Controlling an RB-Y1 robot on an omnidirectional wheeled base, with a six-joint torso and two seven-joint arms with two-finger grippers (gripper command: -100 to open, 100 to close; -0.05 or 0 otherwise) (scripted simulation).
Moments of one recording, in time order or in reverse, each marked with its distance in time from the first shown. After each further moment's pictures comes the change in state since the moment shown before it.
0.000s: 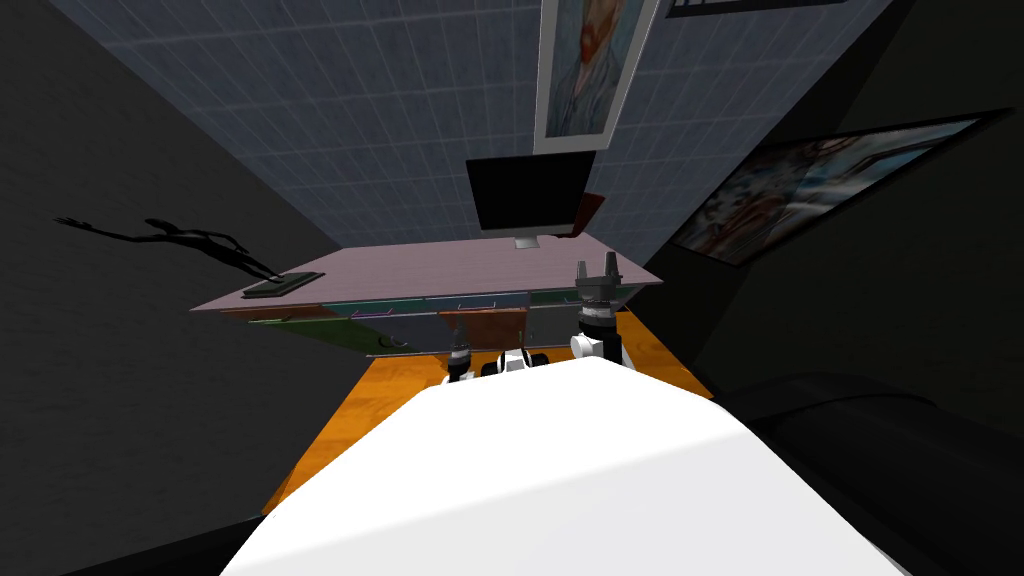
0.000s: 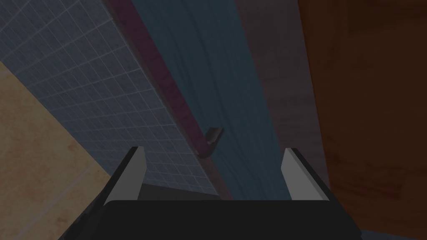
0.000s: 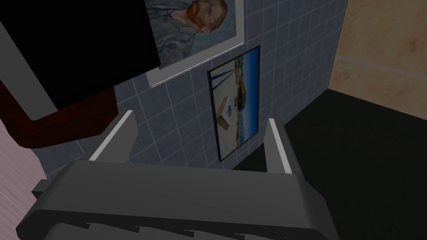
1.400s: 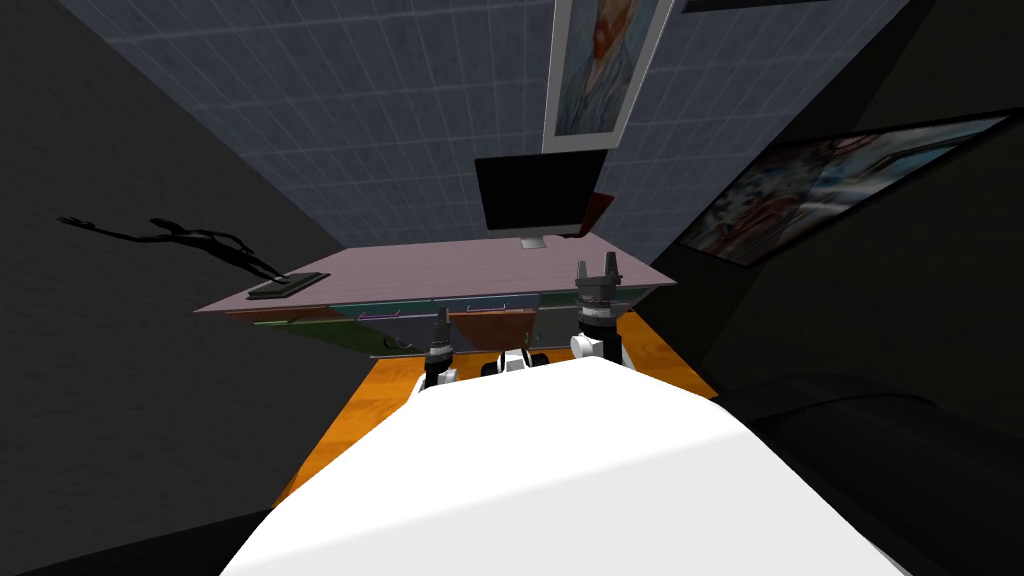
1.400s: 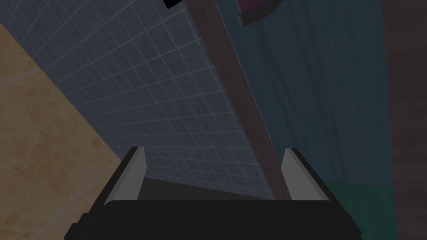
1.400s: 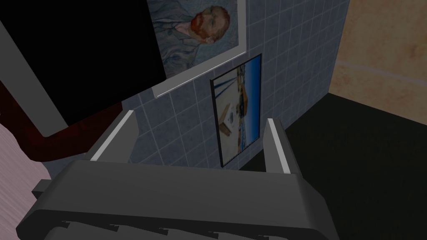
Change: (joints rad) left arm 0.095 0.152 -0.002 -0.351 0.056 0.169 0.064; right arm 0.000 0.000 0.000 0.000 0.000 0.000 0.000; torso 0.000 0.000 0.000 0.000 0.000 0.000
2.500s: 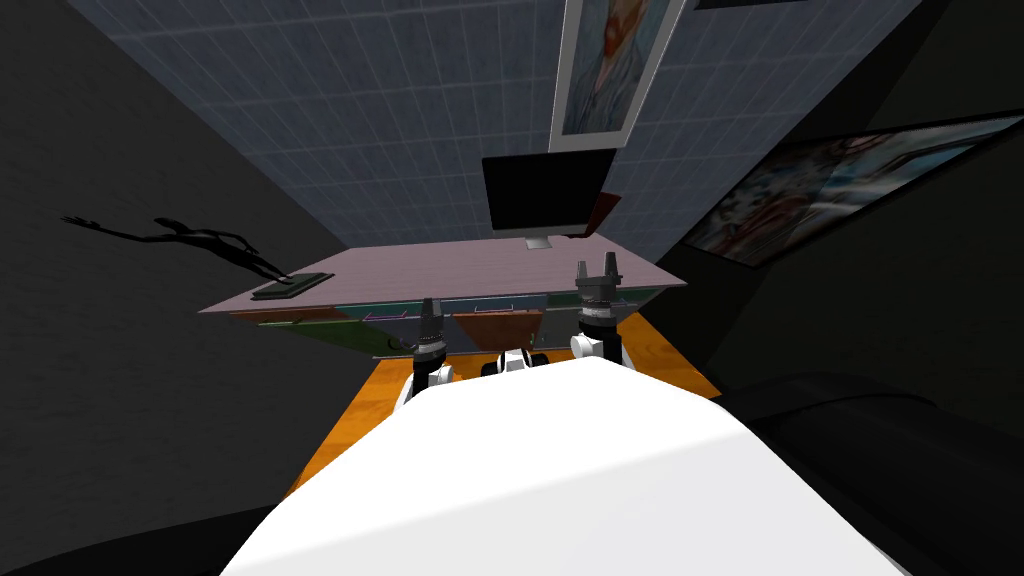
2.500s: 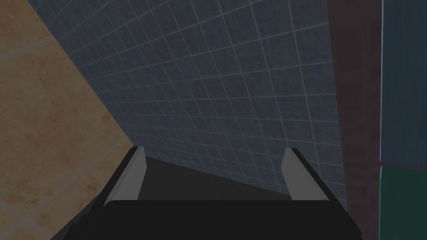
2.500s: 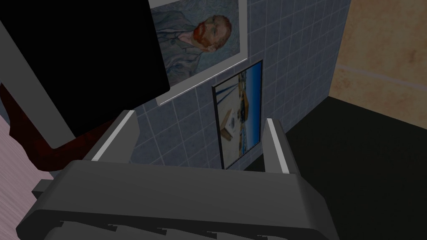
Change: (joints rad) left arm 0.081 0.001 -0.003 -0.294 0.042 0.131 0.048; right arm 0.000 0.000 0.000 0.000 0.000 0.000 0.000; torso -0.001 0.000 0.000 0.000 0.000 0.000
